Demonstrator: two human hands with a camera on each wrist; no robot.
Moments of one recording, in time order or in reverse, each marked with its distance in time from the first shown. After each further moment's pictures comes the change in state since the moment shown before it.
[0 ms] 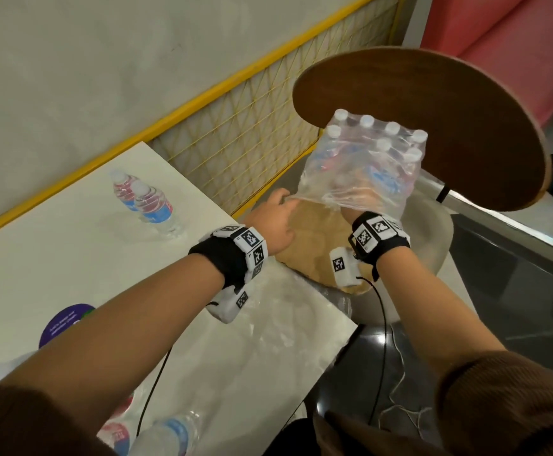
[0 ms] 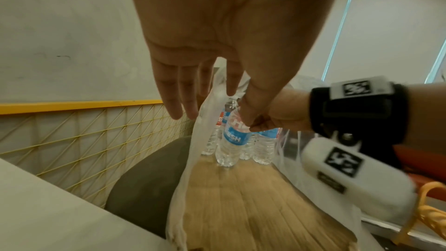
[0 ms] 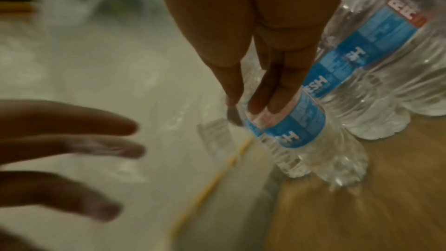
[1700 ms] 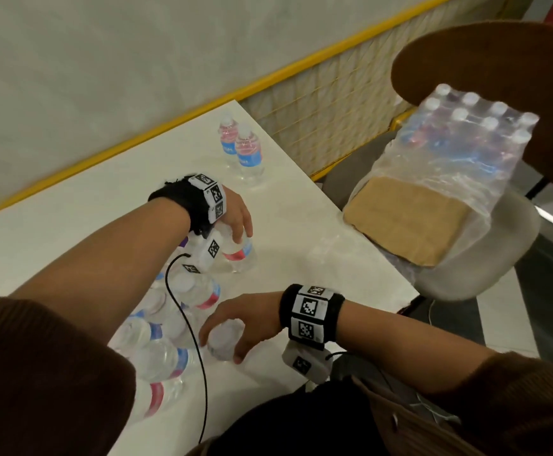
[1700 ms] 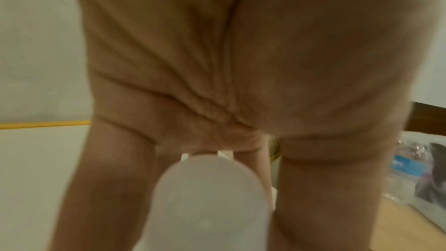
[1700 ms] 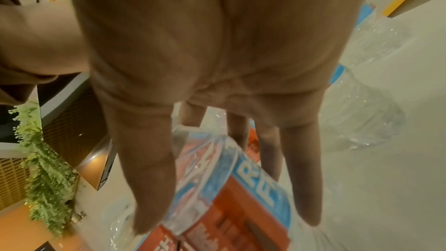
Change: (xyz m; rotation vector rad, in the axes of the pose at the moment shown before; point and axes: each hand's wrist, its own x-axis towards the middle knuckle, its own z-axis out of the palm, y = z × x) left_hand -0.161 -0.114 -0.056 0.091 -0.610 -0.530; right_hand -0.270 -0.106 0.195 -0.234 -1.240 -1.001
